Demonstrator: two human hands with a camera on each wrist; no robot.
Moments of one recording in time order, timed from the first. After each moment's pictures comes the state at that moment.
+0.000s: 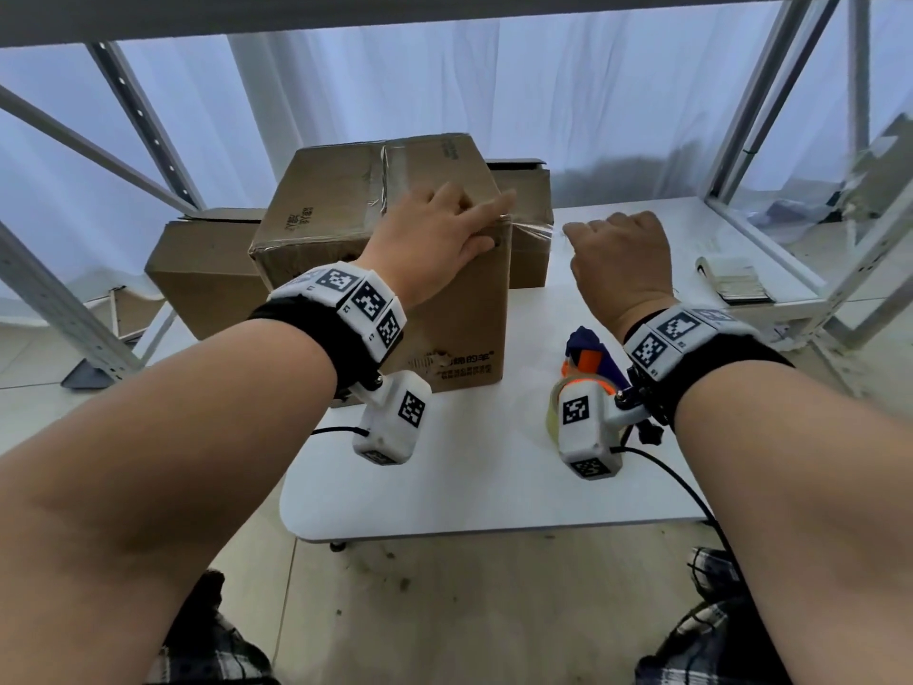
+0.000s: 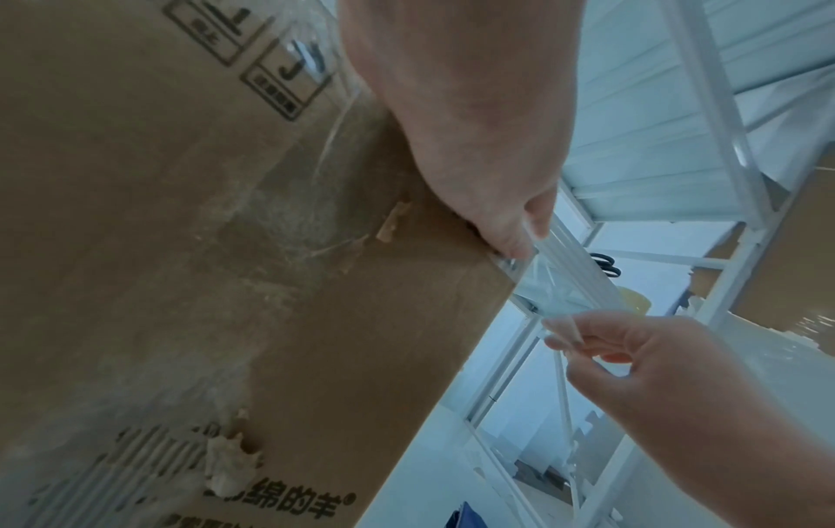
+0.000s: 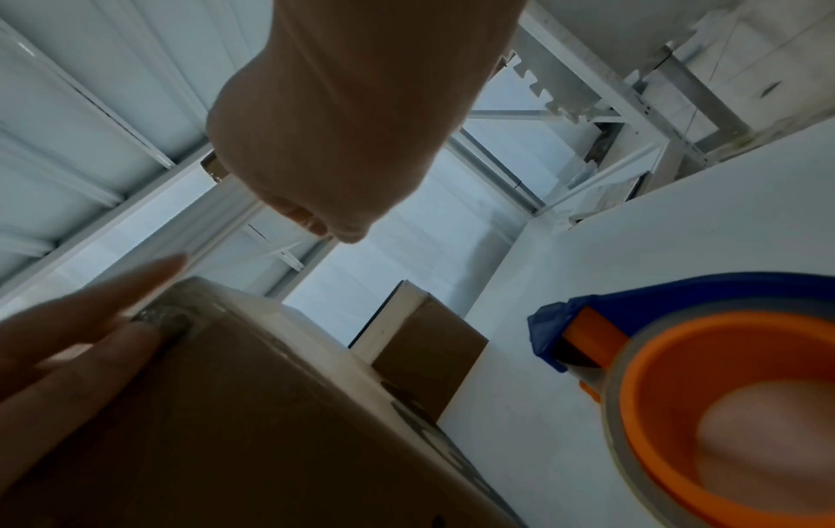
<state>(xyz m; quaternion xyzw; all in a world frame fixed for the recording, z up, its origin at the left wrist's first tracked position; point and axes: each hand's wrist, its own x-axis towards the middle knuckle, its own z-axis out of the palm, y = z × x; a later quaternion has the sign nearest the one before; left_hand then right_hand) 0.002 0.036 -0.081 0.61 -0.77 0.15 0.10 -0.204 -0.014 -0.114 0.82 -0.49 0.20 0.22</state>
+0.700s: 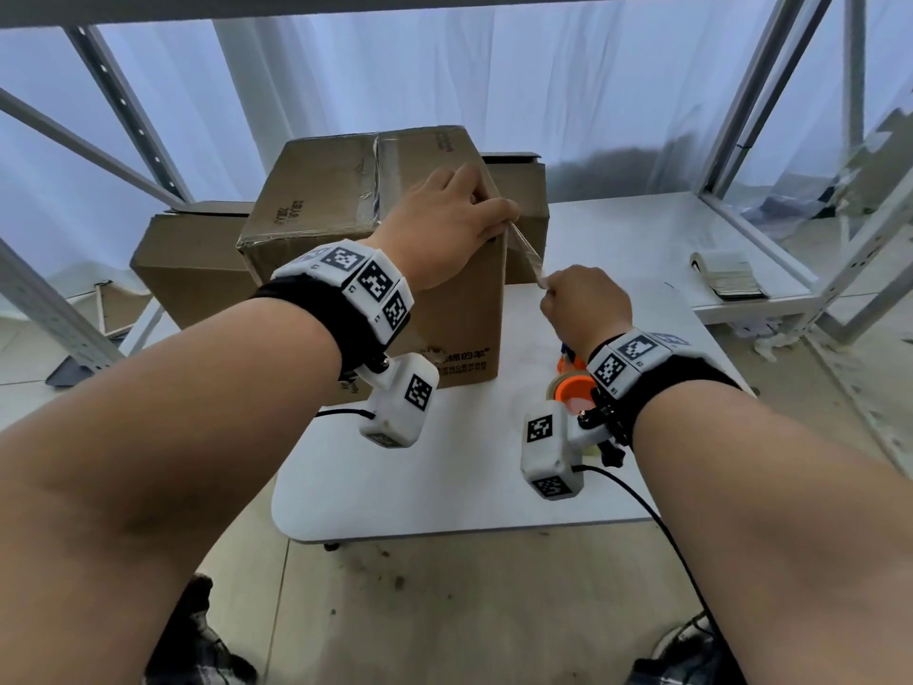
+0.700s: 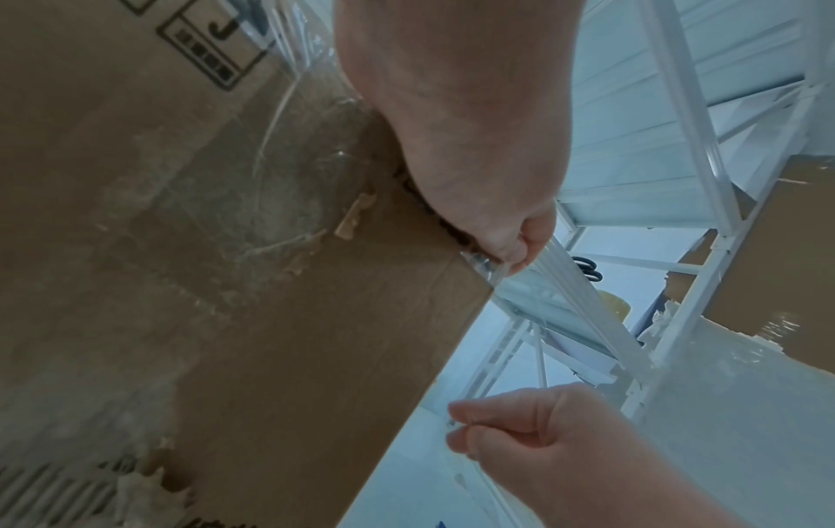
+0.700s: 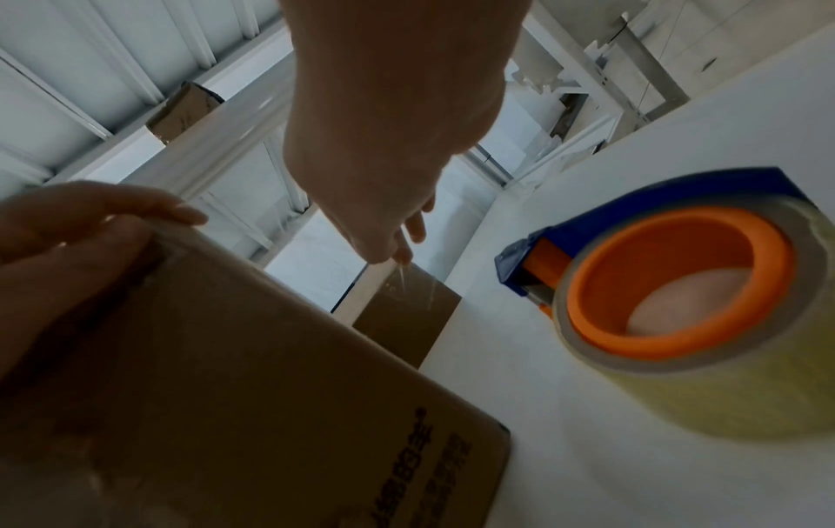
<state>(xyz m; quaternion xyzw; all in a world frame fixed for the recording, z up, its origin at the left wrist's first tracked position) -0.006 0.019 -0.078 0.56 -0.80 0.14 0.12 -0.188 -0.007 -0.146 0.79 -0.59 0.15 -0.05</state>
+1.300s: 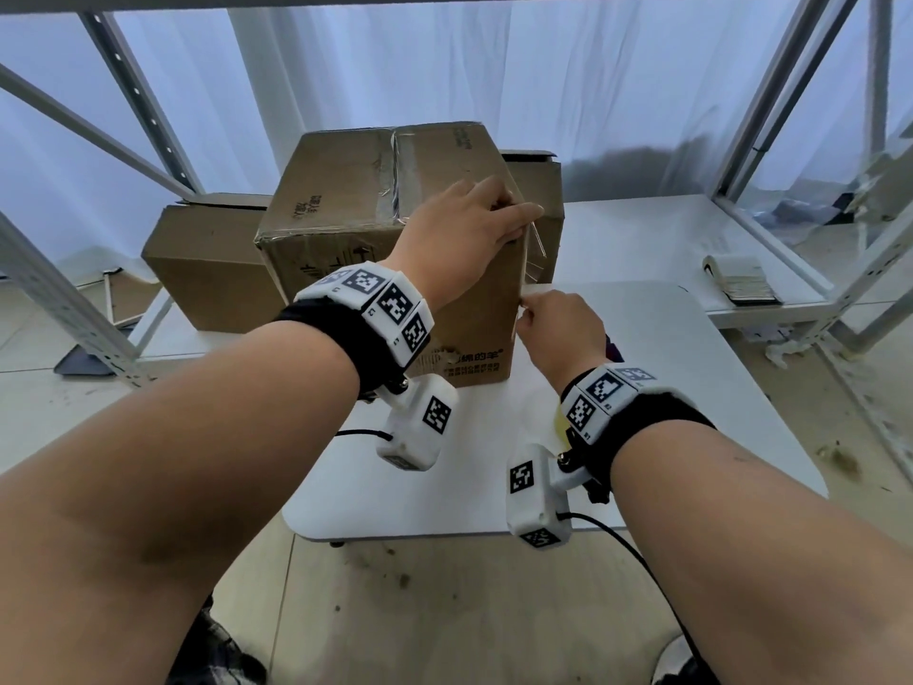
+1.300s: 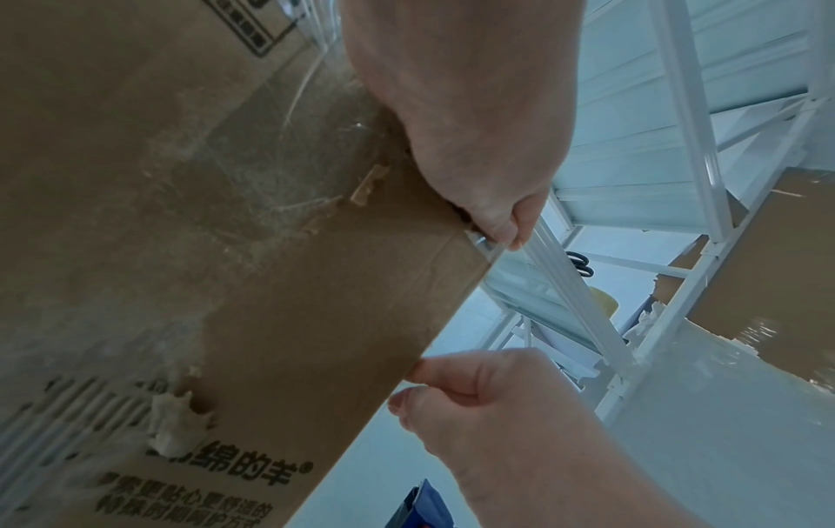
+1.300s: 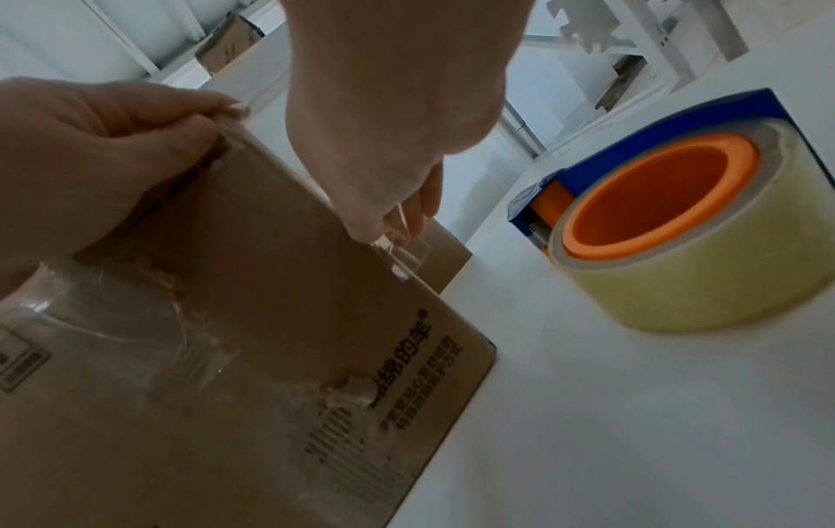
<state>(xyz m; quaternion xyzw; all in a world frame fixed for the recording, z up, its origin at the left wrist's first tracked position) -0.006 0.029 -0.090 0.55 -0.80 0.16 0.18 -0.153 0.015 -0.166 0.80 -0.57 0.18 -0.09</state>
